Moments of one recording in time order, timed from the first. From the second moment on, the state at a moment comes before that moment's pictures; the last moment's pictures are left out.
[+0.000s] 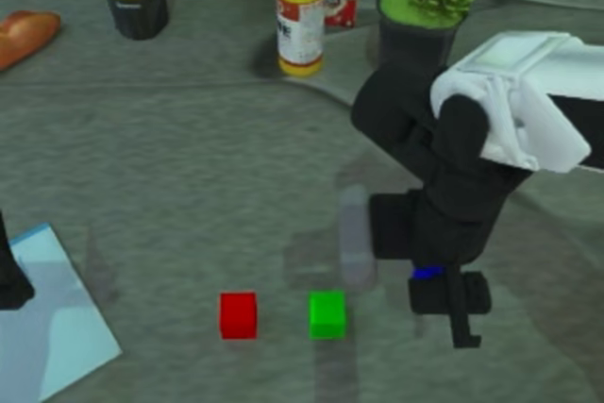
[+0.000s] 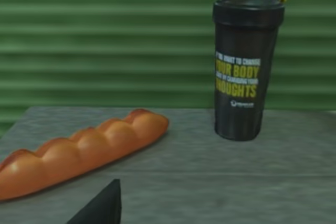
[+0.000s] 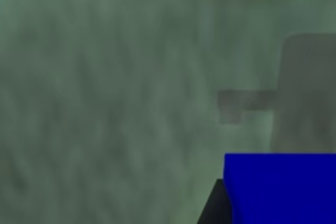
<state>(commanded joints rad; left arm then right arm) 0.02 0.00 0.00 0.00 0.00 0.00 0.72 1.83 1.28 -1.02 -0.01 -0.85</state>
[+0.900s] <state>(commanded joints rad) 0.02 0.00 0.00 0.00 0.00 0.00 0.73 1.89 1.15 -0.82 -0.01 -0.84</state>
